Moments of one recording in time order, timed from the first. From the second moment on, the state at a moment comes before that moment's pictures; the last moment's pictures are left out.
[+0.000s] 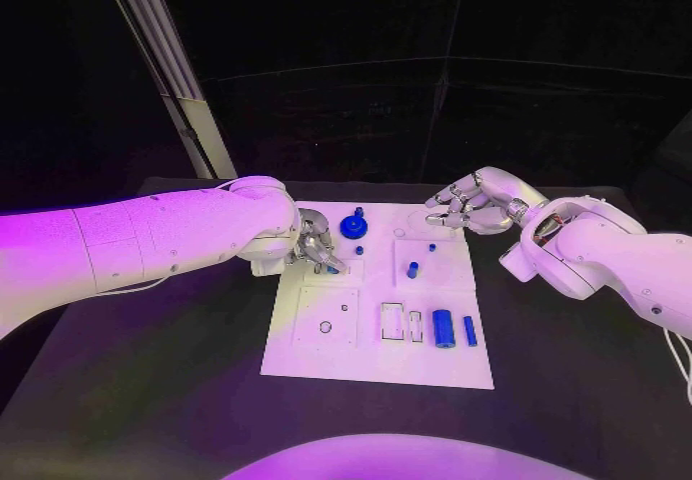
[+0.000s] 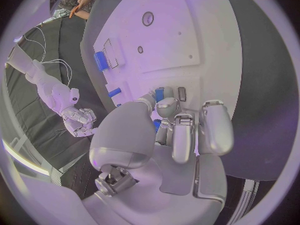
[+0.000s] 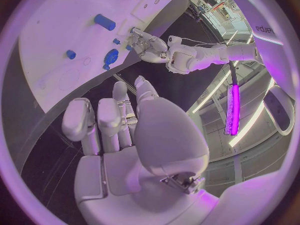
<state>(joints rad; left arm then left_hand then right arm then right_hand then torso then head) 1.37 -0.64 -0.22 1.36 -0.92 0.18 -0.55 1.27 0.04 0.26 0.20 0.04 0.85 0.04 0.75 0.51 1.27 -0.03 1.13 0.94 1.47 -0.09 1.56 1.31 0.08 1.43 0.02 1.36 1.17 1.15 -0.85 0.07 1.51 -1.01 -0.27 0.06 1.42 -0.01 -0.08 0.18 0.30 0.95 0.15 0.09 0.07 1.14 0.06 0.71 0.79 1.46 -0.01 1.13 1.00 0.08 1.28 0.10 1.37 1.15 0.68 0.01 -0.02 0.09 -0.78</state>
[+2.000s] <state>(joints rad) 1.37 -0.61 -0.22 1.31 -0.89 0.22 -0.59 0.99 -0.02 0.36 0.24 0.04 0.90 0.02 0.77 0.52 1.30 -0.04 1.15 0.95 1.47 -0.10 1.56 1.31 0.08 1.44 0.01 1.38 1.22 1.15 -0.85 0.07 1.51 -1.01 -0.26 0.06 1.42 -0.01 -0.09 0.18 0.30 0.95 0.15 0.09 0.07 1.13 0.06 0.70 0.78 1.46 -0.01 1.12 0.98 0.08 1.27 0.10 1.36 1.13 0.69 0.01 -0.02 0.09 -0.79</state>
